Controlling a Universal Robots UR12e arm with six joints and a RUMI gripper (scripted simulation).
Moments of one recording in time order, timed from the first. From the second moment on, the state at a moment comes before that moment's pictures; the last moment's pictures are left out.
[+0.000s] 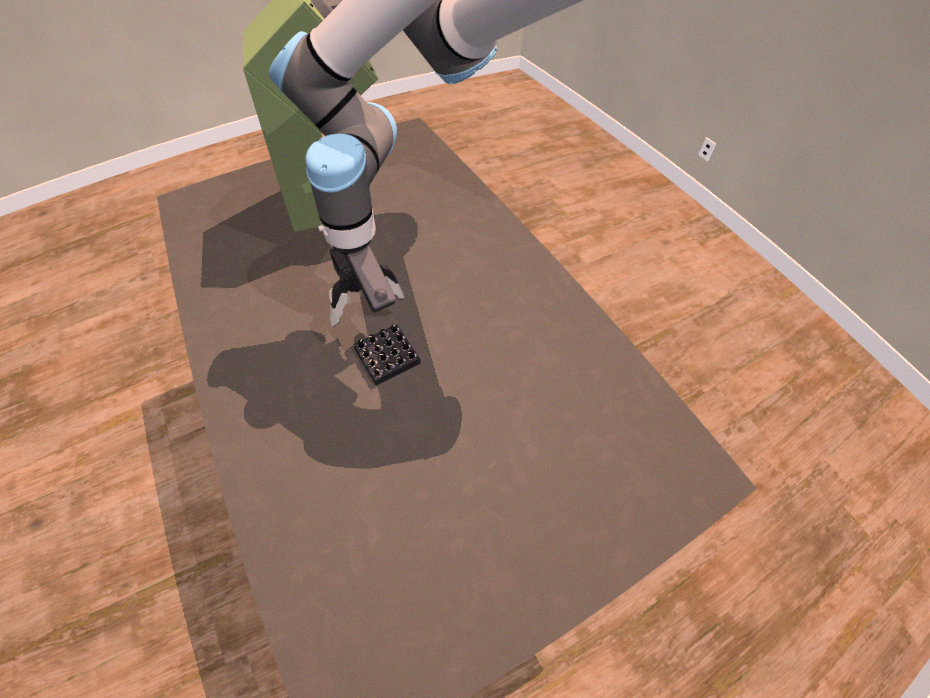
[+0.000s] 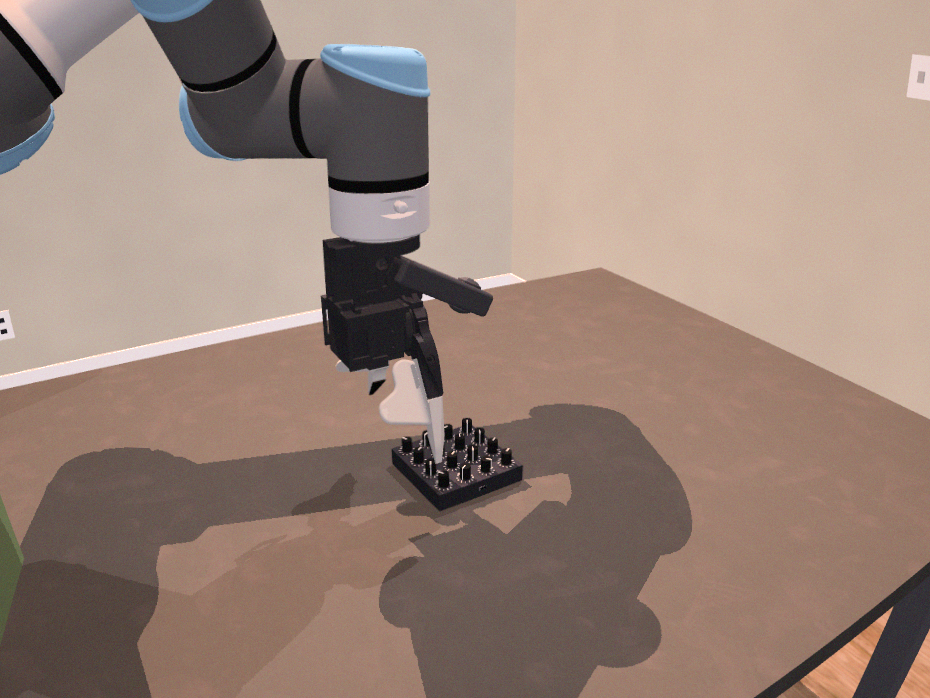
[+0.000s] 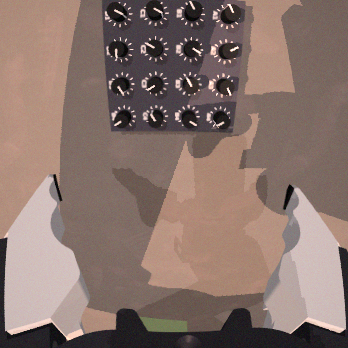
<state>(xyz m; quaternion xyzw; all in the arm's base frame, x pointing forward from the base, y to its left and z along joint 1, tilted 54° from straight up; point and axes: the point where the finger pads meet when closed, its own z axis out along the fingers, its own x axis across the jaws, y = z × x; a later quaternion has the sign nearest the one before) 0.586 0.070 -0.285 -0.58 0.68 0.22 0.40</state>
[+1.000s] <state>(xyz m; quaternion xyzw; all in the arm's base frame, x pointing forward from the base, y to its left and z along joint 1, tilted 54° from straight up) 0.596 0.065 -0.284 -0.65 0.61 0.18 0.42</state>
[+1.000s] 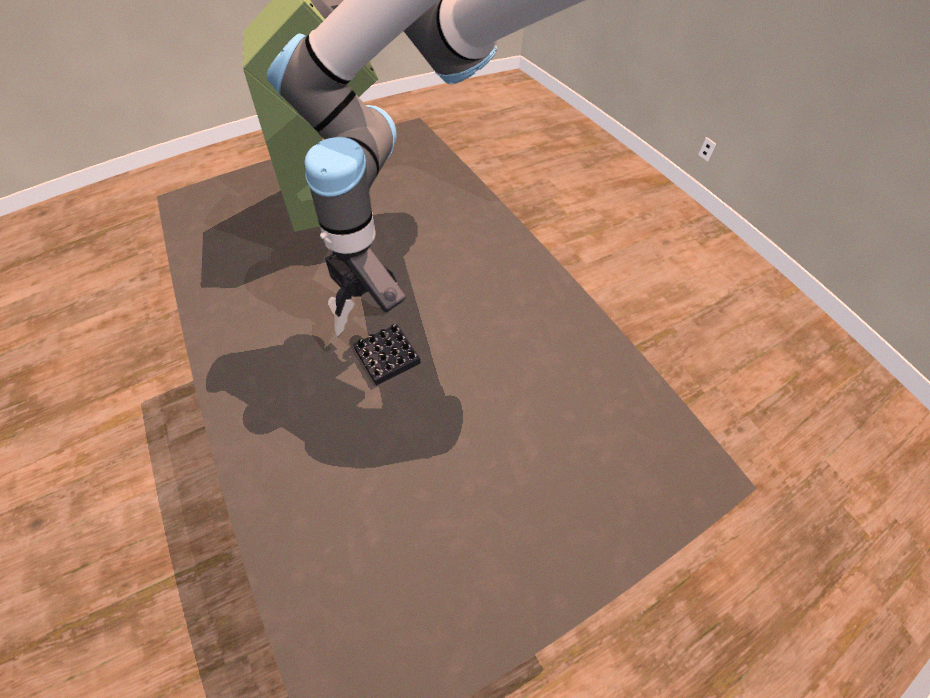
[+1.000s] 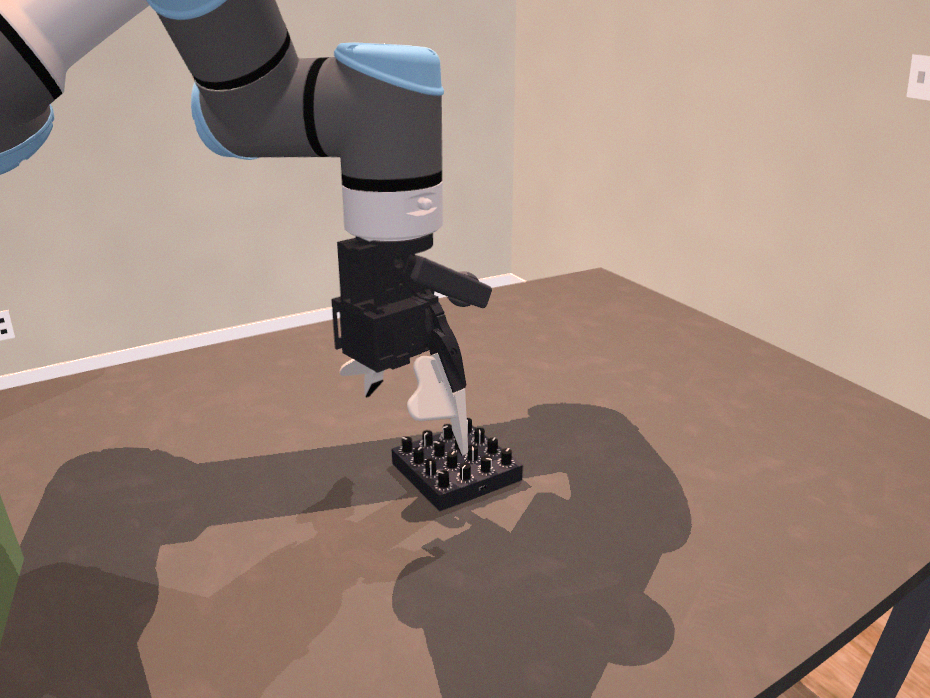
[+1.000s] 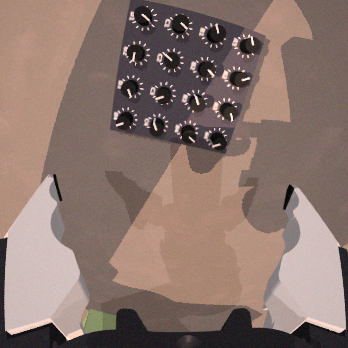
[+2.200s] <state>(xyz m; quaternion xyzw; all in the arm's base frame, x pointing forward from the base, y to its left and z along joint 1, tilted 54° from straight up) 0.642 0.041 -0.281 -0.88 0.16 -0.08 0.44</state>
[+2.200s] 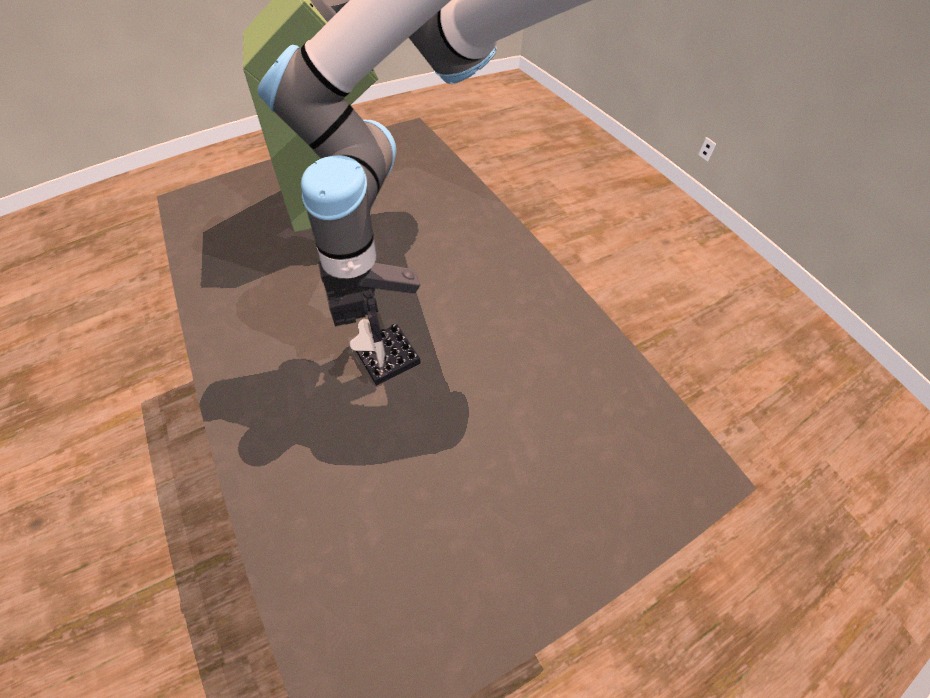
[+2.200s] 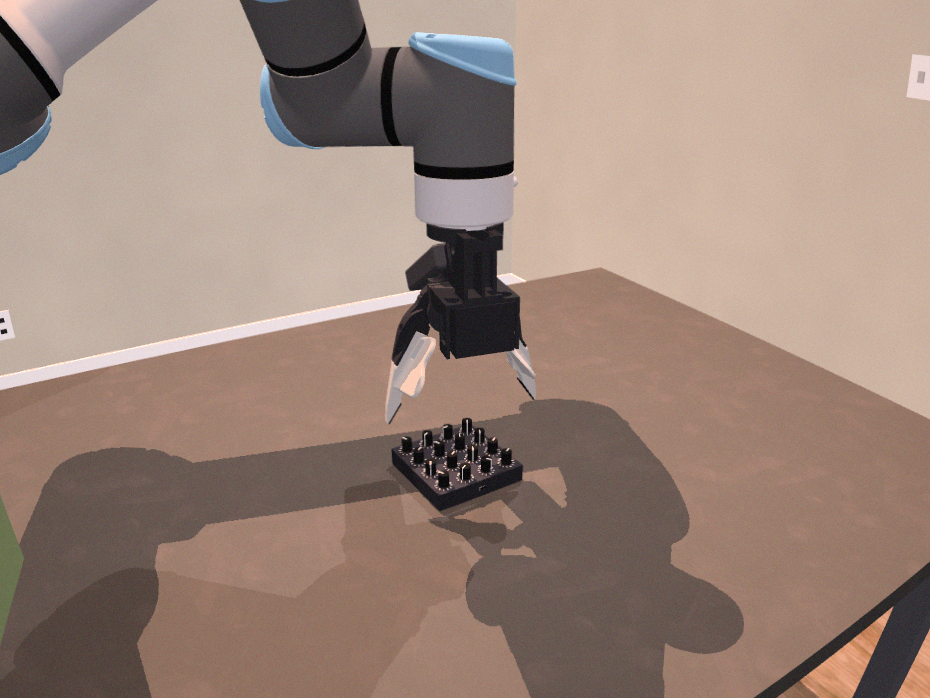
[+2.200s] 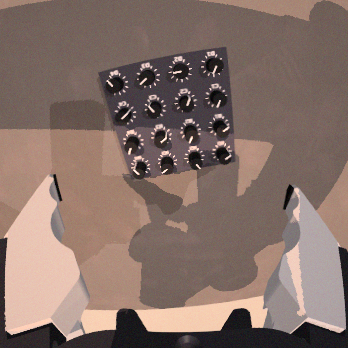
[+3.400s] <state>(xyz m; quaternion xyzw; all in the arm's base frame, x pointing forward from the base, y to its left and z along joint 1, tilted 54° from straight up) 0.678 0.013 -0.284 -0.85 -0.28 -0.28 0.35</state>
